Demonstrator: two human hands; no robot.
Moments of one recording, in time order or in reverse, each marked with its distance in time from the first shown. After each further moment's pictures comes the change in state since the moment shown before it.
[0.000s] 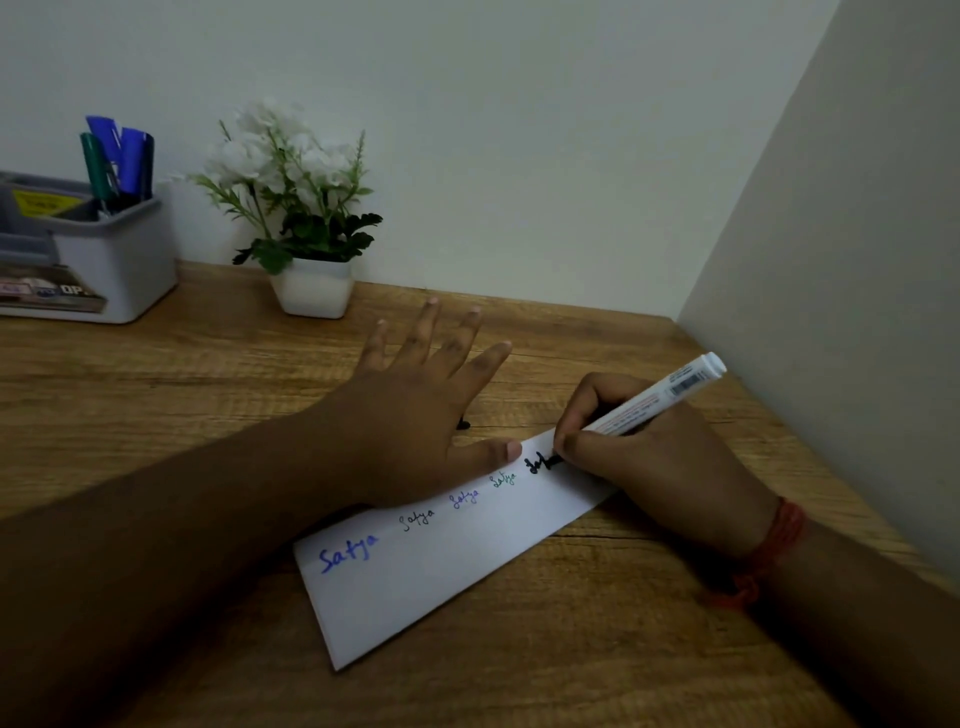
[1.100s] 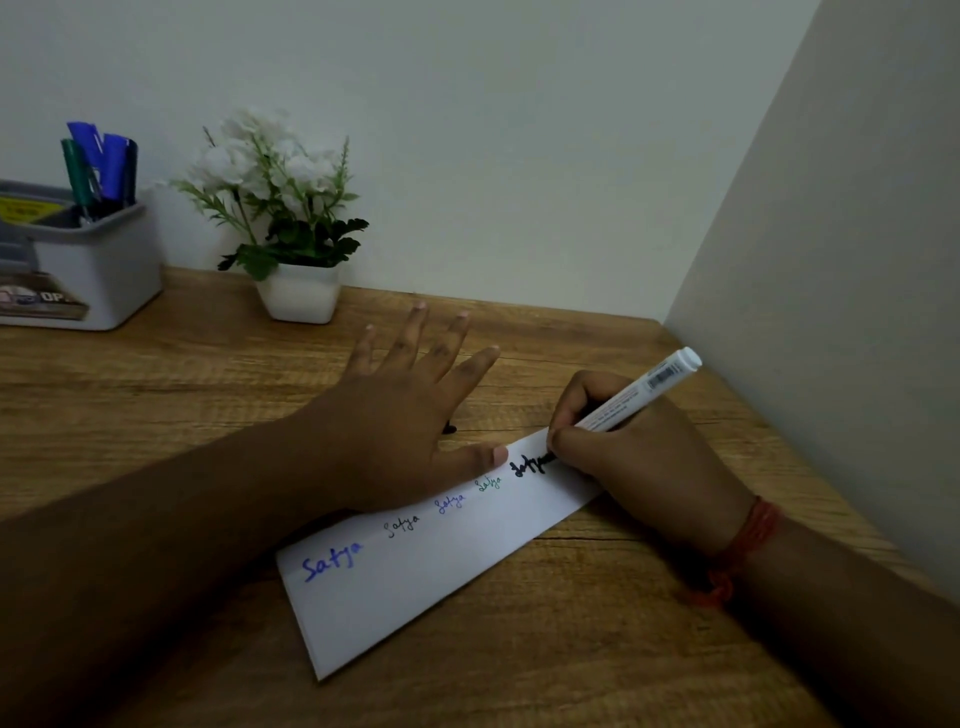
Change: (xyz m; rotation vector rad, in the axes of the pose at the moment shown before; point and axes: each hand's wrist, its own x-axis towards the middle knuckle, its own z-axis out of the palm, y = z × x) left_hand 0.001 -0.001 0.000 -0.011 -0.005 0.014; right_hand 0.004 0.002 0.002 -0.041 0.076 0.025
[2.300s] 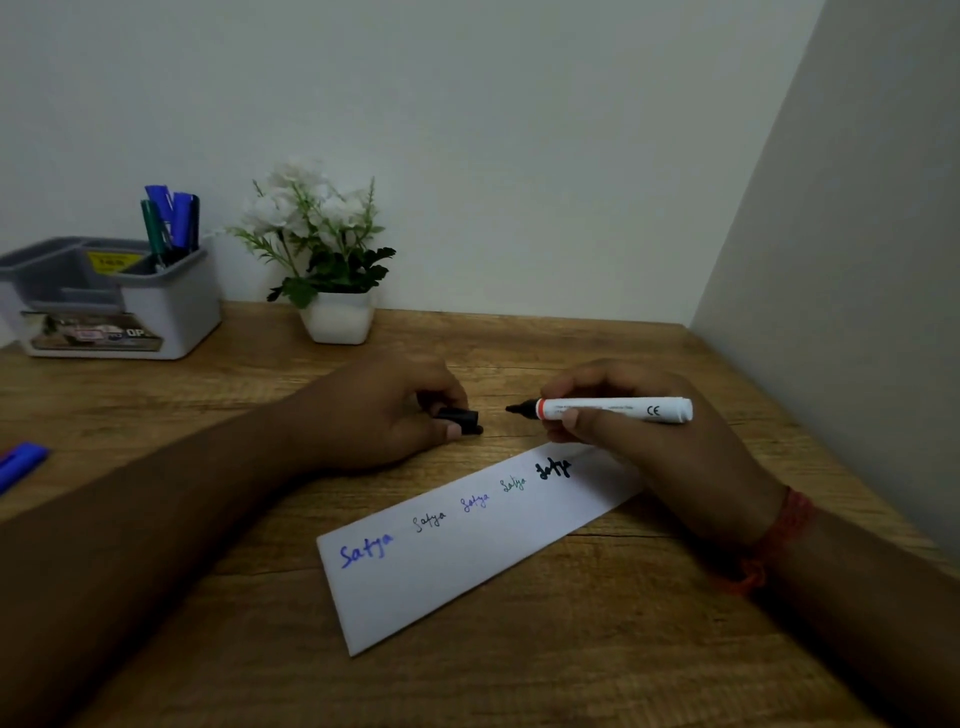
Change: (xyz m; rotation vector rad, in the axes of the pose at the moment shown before) left_hand -0.011 -0.038 -0.025 -0.426 0.155 0.181; right_hand -0.007 -0.003 -0.012 0.306 -0.086 -0.142
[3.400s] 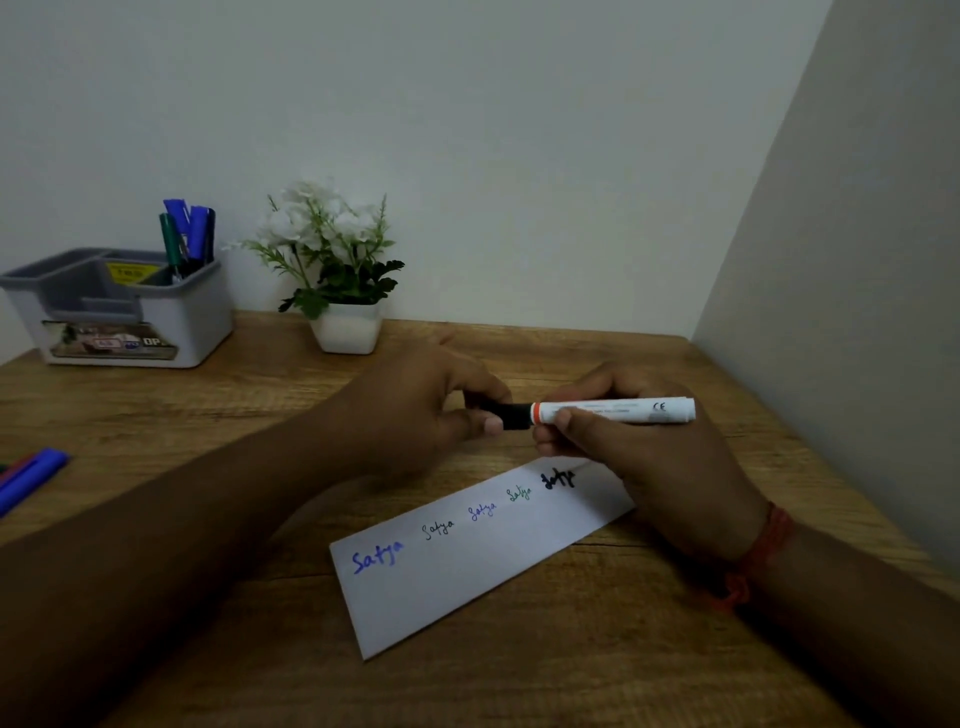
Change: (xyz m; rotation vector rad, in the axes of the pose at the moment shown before) left_hand 0.012 0.026 0.001 -0.060 0.137 0.086; right_hand 0.000 0.000 0.011 0.219 0.055 -0.022
